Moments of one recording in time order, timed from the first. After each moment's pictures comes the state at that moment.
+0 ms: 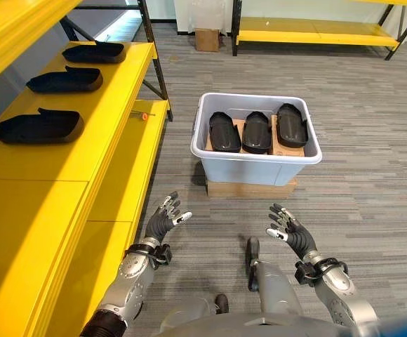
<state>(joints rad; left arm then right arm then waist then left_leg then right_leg) 0.12 0.38 -0.28 0.26 -0.57 -0.16 -0.02 0.23 -0.37 0.32 0.14 0.53 -0.09 0.10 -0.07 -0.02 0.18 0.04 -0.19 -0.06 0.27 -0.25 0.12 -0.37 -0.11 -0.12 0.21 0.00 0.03</state>
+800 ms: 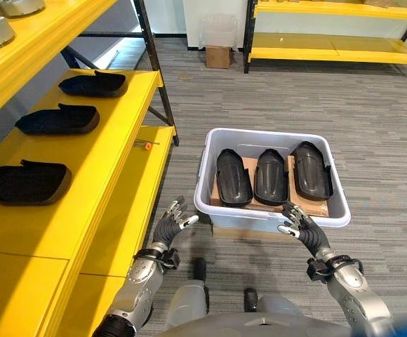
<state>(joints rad) 0.15 0.36 -0.29 0.25 -0.58 -0.16 0.00 0.23 -0.43 0.30 0.15 0.54 -0.10 0.09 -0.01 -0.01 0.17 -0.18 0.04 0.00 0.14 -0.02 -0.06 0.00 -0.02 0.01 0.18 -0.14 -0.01</state>
